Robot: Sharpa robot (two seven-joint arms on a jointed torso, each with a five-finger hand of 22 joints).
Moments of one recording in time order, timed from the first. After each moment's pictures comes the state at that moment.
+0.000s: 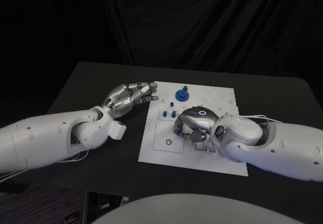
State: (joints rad) left arm 1.18 -0.95 -0.21 1.58 -0.07 0.02 0.64; left_hand 1.51 0.15 -0.11 0.26 0.53 0.66 0.18 0.07 0.07 0.36 0.20 0.32 0.06 0.24 0.25 0.28 0.05 0.12 0.34 0.29 0.16 0.38; right arm 1.21 -0.74 -0.25 1.70 -1.71 -0.32 -0.16; right_hand 1.51 -0.16 0.47 0.10 0.22 1.11 0.11 0.17 0.36 1.13 0.06 0.29 0.27 1.44 -0.02 1.38 1.25 0.11 1.33 0.09 1.02 1.31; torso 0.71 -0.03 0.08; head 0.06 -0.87
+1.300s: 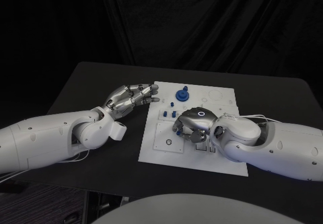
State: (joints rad) left arm 1.17 -0.94 -0.21 1.57 -0.07 0.03 0.63; left_hand 1.51 0.15 -0.10 0.26 0.53 0.66 0.18 0.07 0.07 0.36 0.21 0.32 0.06 0.24 0.25 0.28 0.05 0.12 0.34 0.29 0.16 0.38; right arm 1.21 -0.73 -0.25 1.69 -1.73 -0.28 -0.17; right_hand 1.50 -0.17 0.47 0.10 0.18 0.97 0.13 0.07 0.32 1.11 0.06 0.27 0.26 1.43 0.00 1.34 1.21 0.11 1.30 0.10 0.95 1.31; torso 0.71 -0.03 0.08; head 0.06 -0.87
